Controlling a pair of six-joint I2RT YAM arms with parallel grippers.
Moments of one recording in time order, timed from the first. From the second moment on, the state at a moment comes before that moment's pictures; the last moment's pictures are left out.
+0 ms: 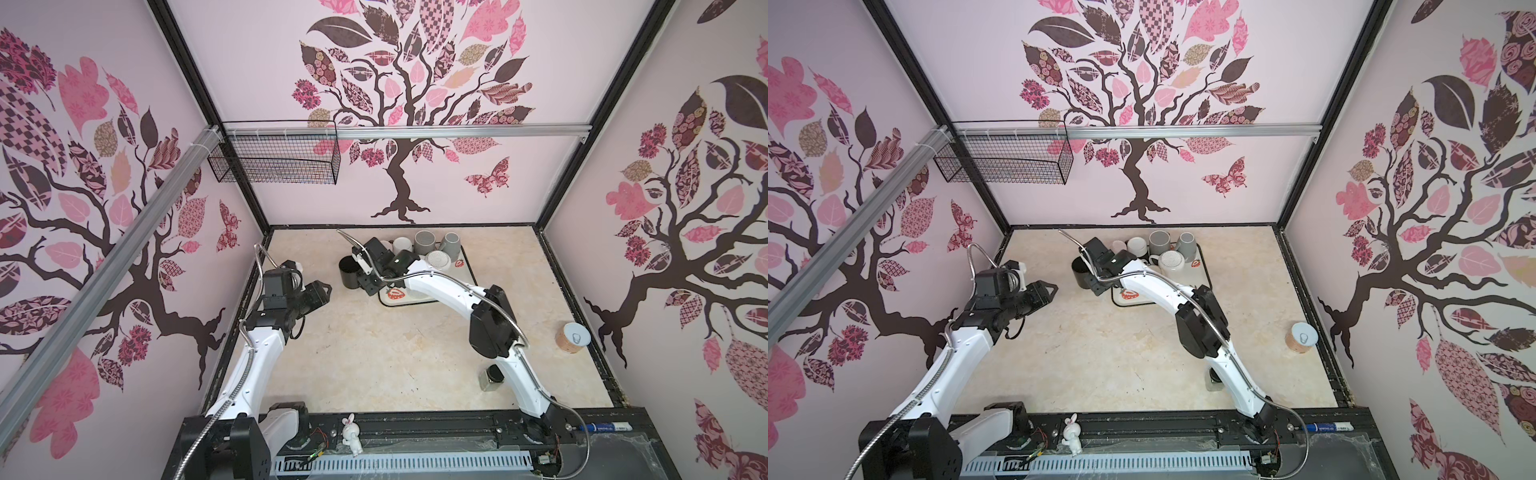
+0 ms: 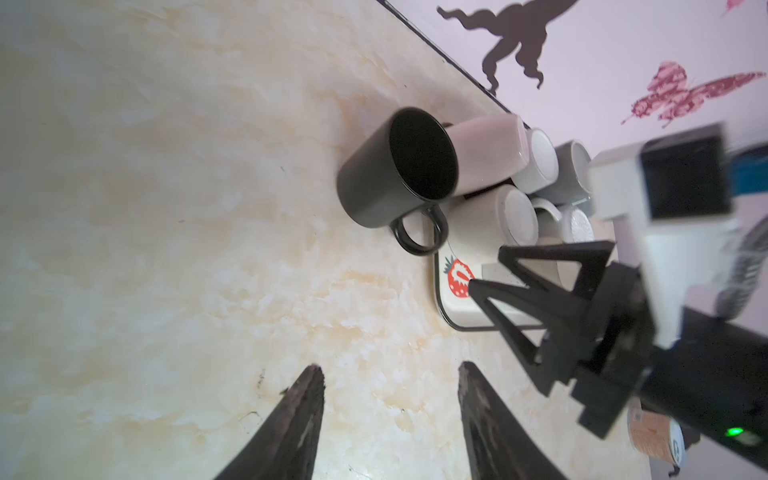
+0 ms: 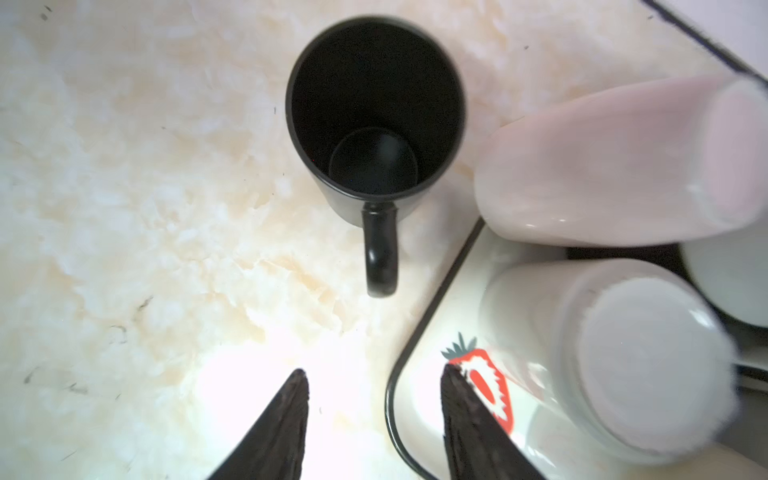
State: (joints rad) left arm -0.02 1.09 0.78 -0.40 0.36 -0.47; right arm 0.82 2.24 2.11 -0.77 0.07 0.10
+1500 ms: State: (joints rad) left arm -0.60 1.90 1.25 -0.10 0.31 -0.55; right arm 0.36 1.76 1.36 -0.55 -0.05 0.10
